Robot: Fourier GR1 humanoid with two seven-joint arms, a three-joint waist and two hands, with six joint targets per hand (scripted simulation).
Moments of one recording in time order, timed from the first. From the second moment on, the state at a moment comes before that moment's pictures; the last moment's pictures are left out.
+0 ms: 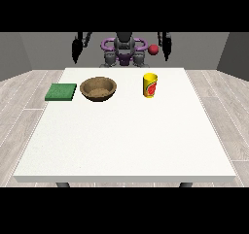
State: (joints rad) left arm -0.02 0.08 -0.01 -1.59 0.01 0.04 -0.01; right arm 0.00 -0.09 -0.02 -1.57 0.02 -0.05 0.00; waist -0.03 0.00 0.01
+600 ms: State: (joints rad) left arm -0.03 0.03 -0.16 -1.78 0.05 0.18 0.32; right arm 0.01 -0.14 -0.08 -1.70 -0.11 0.01 0.18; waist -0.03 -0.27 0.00
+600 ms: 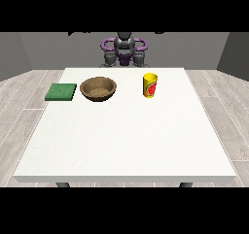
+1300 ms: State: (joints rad) left arm -0.16 0.03 -0.10 -1.80 0.03 0.19 0.20; right arm -0.04 -0.14 -0.15 -1.74 -0.18 0.07 0.07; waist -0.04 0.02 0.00
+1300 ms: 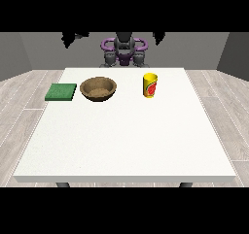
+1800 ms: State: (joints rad) left arm -0.29 0.09 0.03 -1.55 0.04 0.12 -0.08; right arm -0.17 -0.19 -0.21 -1.60 -0.18 0.10 -0.06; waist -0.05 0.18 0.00
